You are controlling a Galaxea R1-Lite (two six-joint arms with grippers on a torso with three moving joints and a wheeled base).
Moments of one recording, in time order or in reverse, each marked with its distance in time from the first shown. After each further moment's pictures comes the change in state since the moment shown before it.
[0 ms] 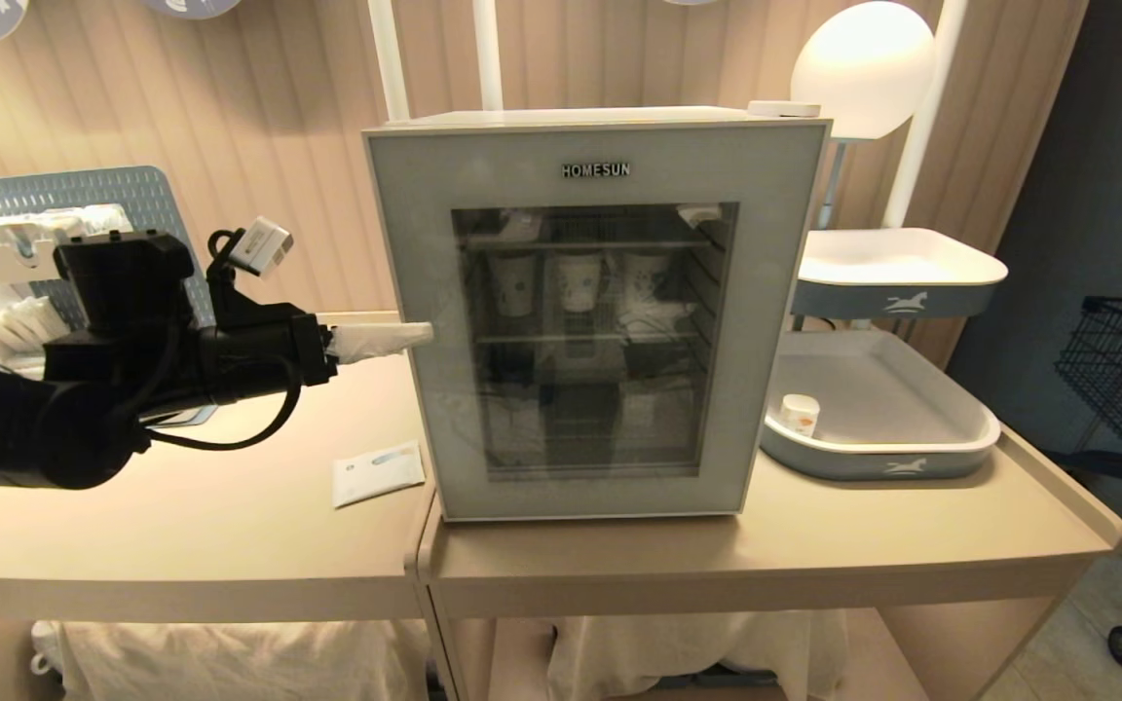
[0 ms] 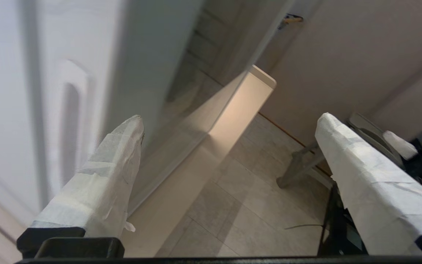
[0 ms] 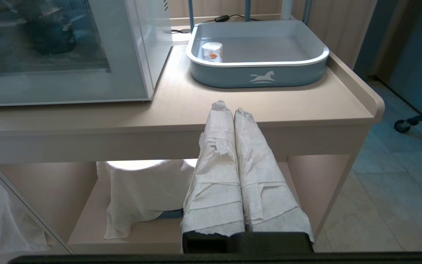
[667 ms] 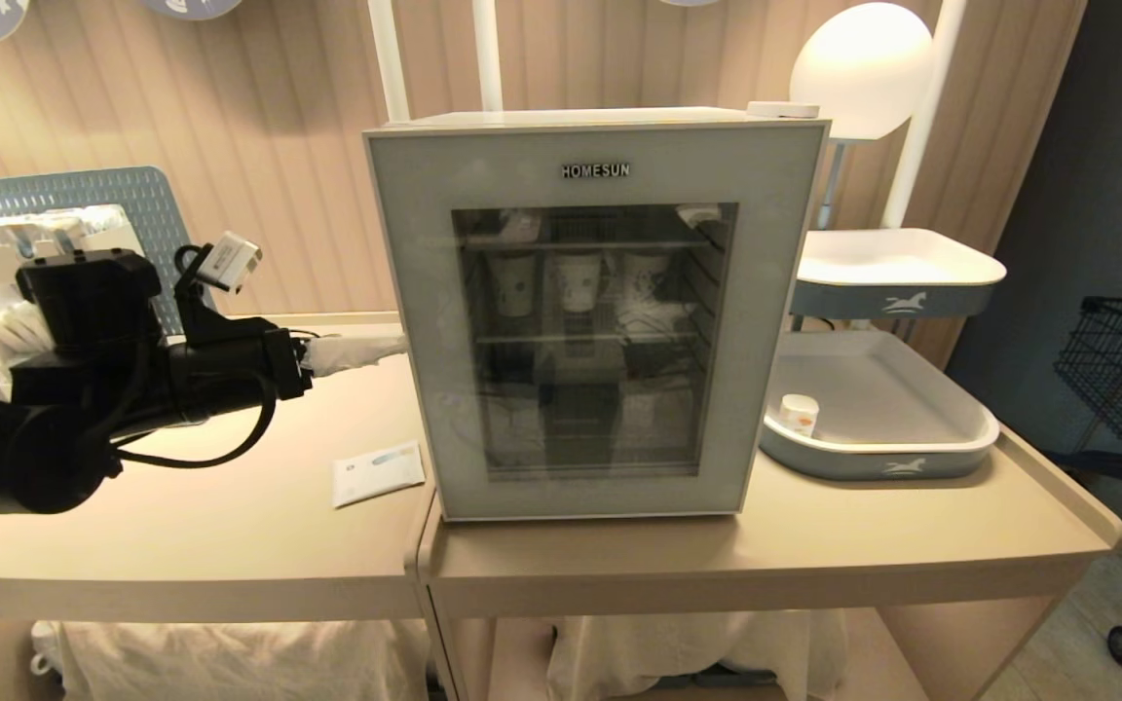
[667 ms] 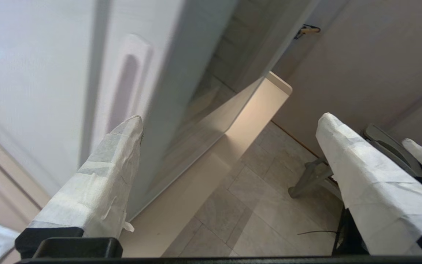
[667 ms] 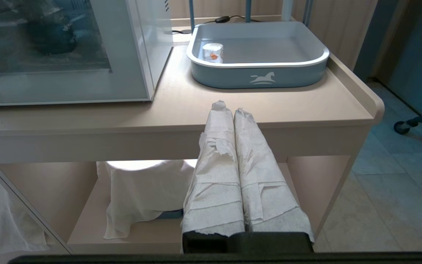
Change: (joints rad) left arm 0.067 -0.014 0.076 -0.069 0.006 -0.002; right arm -0.001 0.000 -0.001 0.000 0.001 -0.002
